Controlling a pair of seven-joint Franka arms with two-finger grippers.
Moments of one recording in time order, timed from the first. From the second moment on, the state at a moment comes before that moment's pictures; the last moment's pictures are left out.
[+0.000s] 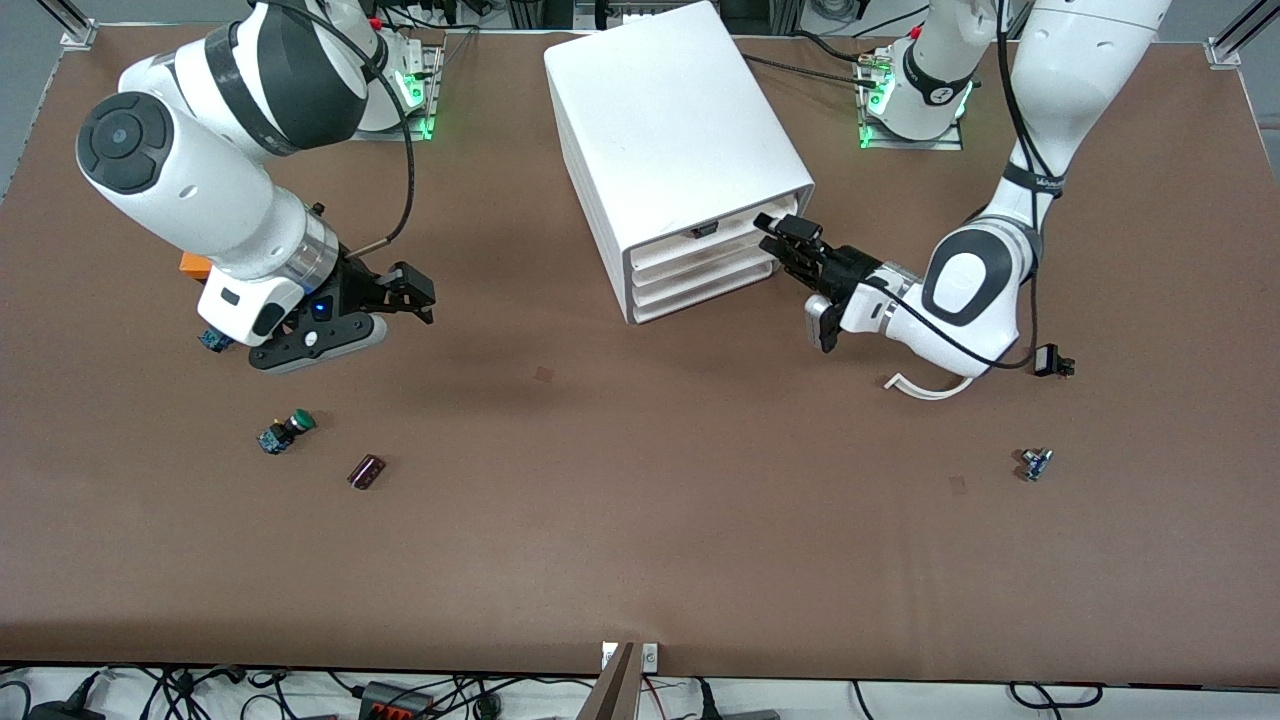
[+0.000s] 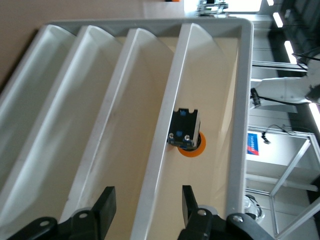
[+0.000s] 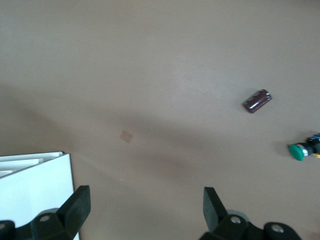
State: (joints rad) left arm -0.15 0.46 -0.08 -1.99 -1.07 1.49 0.86; right arm 0.34 0.23 -0.01 -1.61 0.16 1.90 0.03
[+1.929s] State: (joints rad) left arm -0.05 0.63 -0.04 -1.69 -1.09 1.49 0.66; right arm 0.69 0.54 -0.01 -1.24 0.21 2.03 0.22
